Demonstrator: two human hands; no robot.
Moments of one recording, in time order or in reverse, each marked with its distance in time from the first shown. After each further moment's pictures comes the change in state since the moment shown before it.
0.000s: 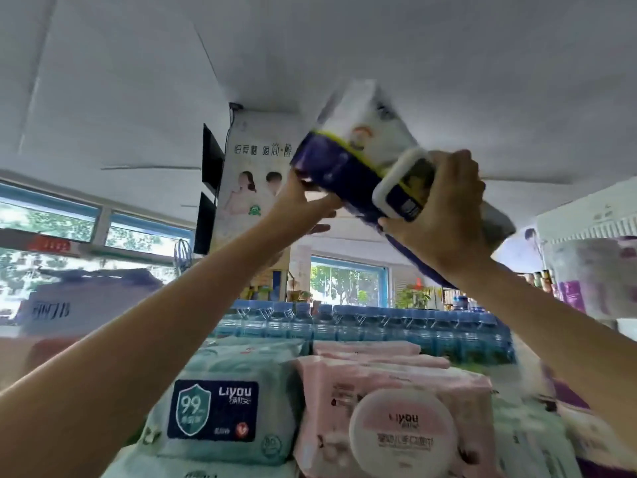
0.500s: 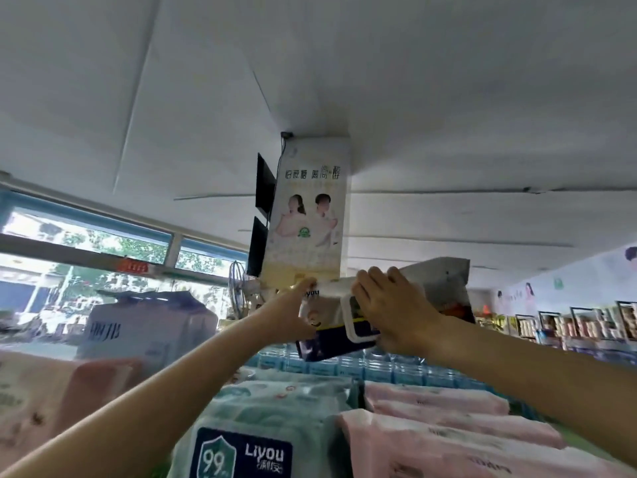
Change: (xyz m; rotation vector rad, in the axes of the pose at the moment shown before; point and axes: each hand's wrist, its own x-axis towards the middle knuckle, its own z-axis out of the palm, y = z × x) left_hand 0.015 -0.123 -0.063 0.930 -0.124 -0.143; right_hand -0.053 0.009 0.152 -0.368 -0.564 -0.712
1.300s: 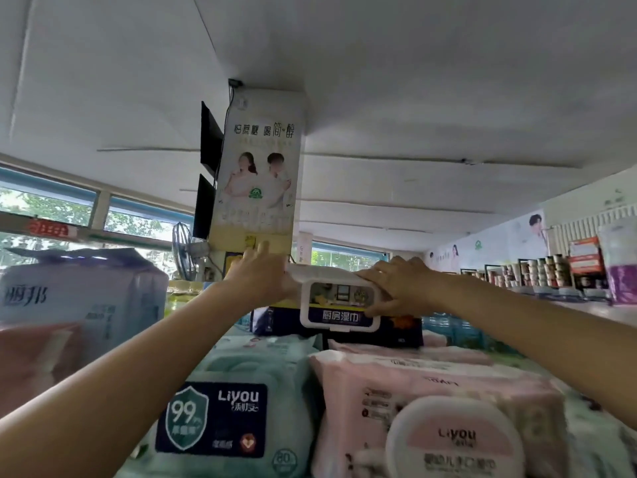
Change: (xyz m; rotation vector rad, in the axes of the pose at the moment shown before) left_hand 0.000 0.010 0.015 0.469 -0.077 -0.026; right_hand -0.048 0.027 -0.008 0.238 -0.730 0.161
